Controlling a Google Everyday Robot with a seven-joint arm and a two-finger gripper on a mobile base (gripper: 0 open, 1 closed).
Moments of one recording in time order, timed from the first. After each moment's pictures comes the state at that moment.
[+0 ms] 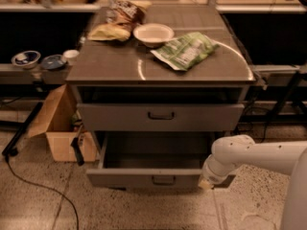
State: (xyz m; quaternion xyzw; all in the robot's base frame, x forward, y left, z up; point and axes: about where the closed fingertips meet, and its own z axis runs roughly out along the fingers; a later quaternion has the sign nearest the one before) arm 0.487 -0.205 0.431 -0.55 0.83 0.07 0.07
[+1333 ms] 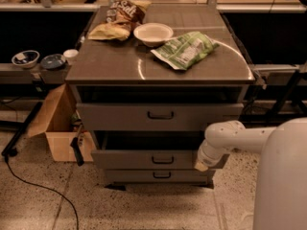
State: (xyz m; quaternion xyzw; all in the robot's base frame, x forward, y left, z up) arm 0.566 -0.203 0.427 -0.54 0.83 0.04 0.10
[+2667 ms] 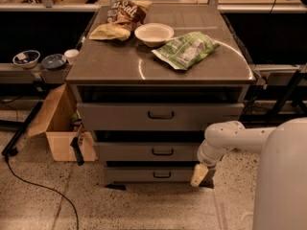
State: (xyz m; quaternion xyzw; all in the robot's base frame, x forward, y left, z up) arm 0.566 -0.203 0.427 -0.54 0.83 0.04 0.10
